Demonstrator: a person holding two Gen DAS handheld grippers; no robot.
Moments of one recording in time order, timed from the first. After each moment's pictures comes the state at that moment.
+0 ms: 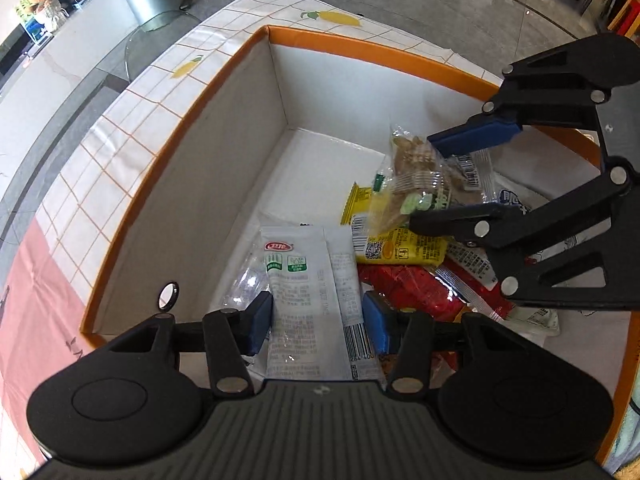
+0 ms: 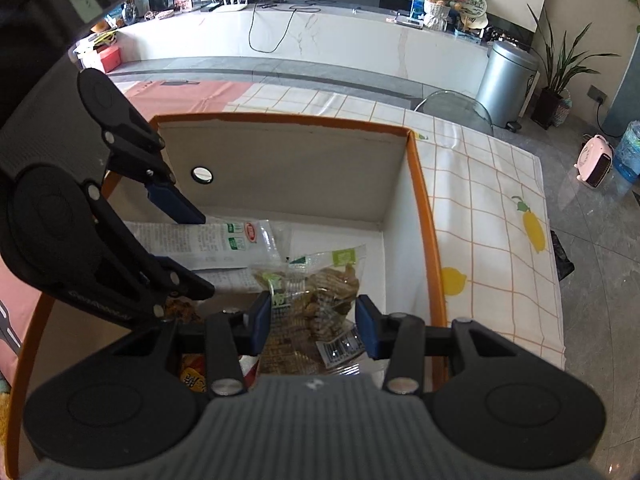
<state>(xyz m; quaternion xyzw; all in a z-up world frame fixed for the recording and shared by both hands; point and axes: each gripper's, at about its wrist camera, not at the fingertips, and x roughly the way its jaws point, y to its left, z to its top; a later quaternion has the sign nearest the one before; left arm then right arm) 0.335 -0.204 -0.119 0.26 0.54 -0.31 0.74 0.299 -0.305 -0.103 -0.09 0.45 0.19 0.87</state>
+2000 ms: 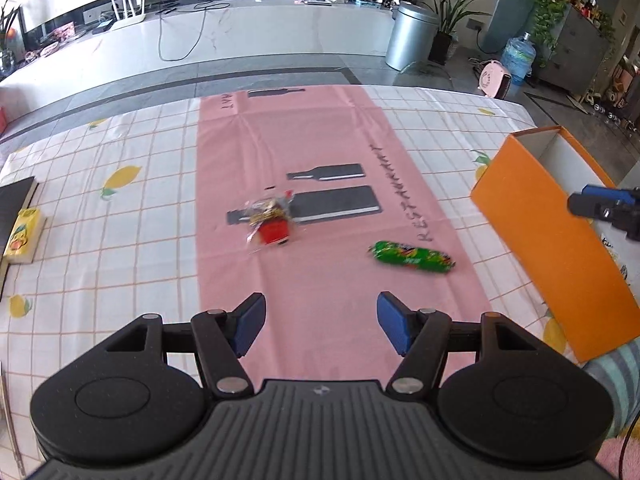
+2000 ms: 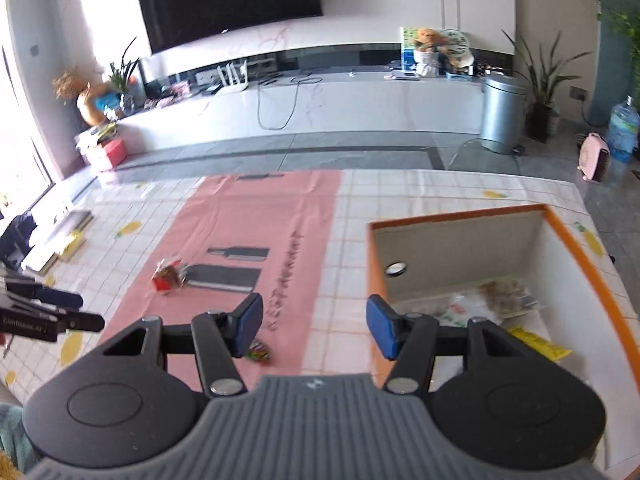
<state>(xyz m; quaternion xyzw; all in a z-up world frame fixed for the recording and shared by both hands) 0.195 0.166 -0.059 -0.02 0.48 -0.08 0.87 0.224 -0.122 -0.041 0.01 0.38 0.17 0.91</state>
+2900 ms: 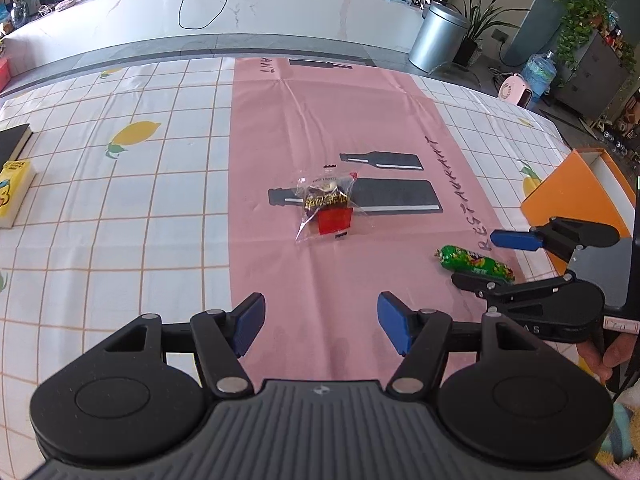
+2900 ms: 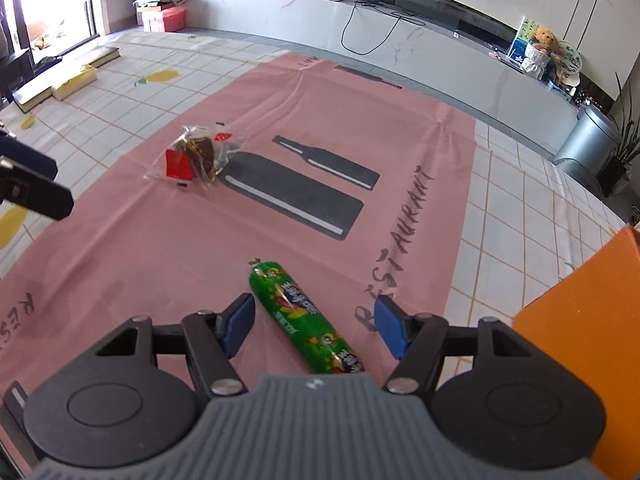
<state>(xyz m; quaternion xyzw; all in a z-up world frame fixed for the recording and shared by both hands) 0.233 0.214 -0.113 -0.08 0.49 -0.08 0.86 0.283 0.020 -0.168 -0.17 0.43 0.25 0.85</state>
